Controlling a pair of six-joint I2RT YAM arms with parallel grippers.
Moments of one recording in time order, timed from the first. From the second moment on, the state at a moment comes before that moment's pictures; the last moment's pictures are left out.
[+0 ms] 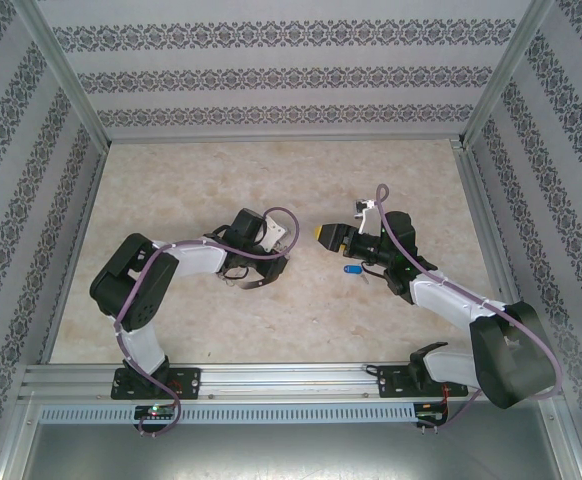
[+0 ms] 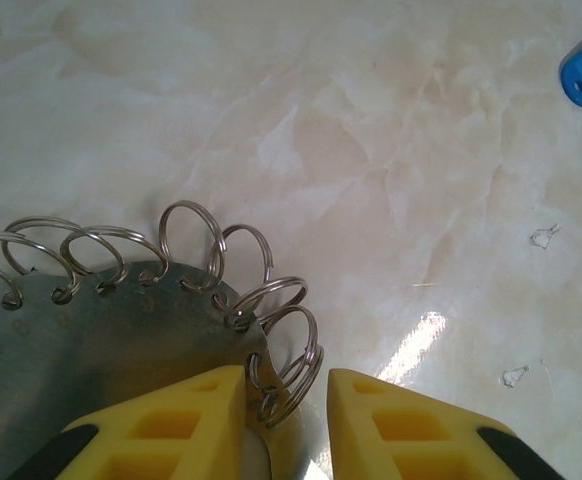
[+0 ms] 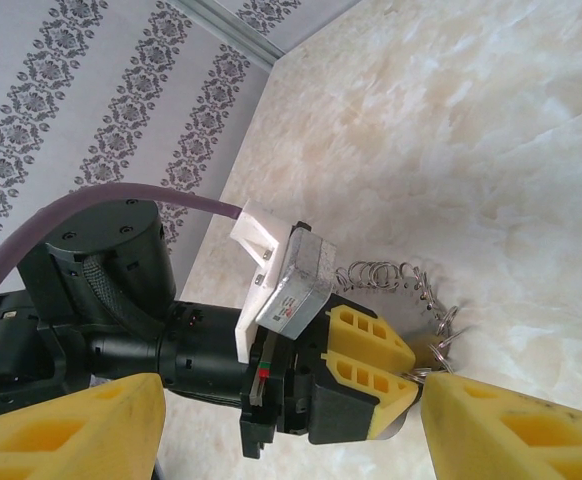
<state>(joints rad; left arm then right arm) -0.54 1.79 0.91 -0.05 0.37 -0.02 0.35 1.25 0.51 0.42 -0.63 0.79</state>
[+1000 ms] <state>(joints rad) -0.54 1.59 0.97 -0.19 0.40 0.04 0.36 1.29 0.52 0.43 -0.71 0.76</state>
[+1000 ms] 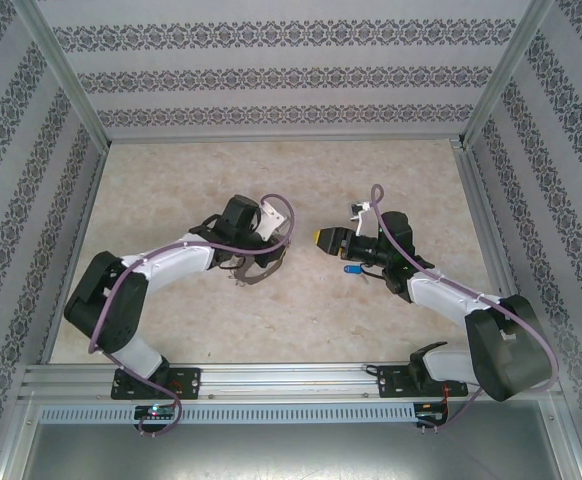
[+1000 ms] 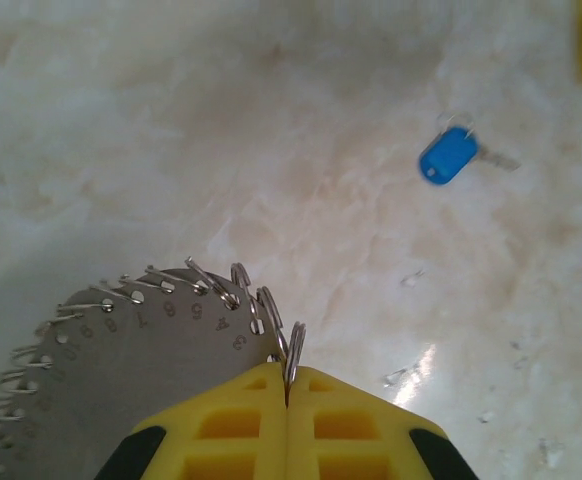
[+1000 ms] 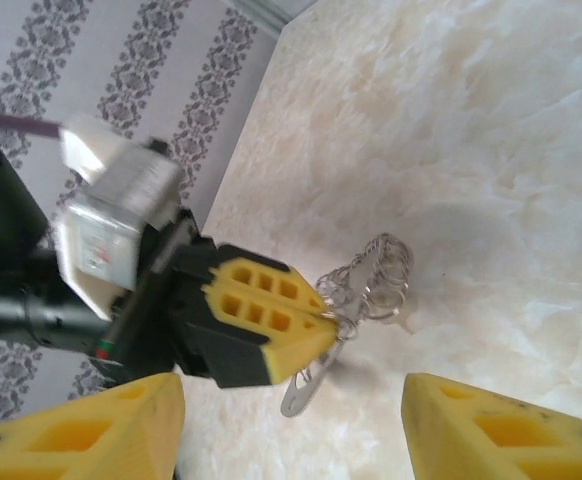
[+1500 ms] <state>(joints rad) -0.54 1.42 1.13 -0.37 0.54 0.08 0.37 1.29 0.60 0.43 -0.89 0.70</state>
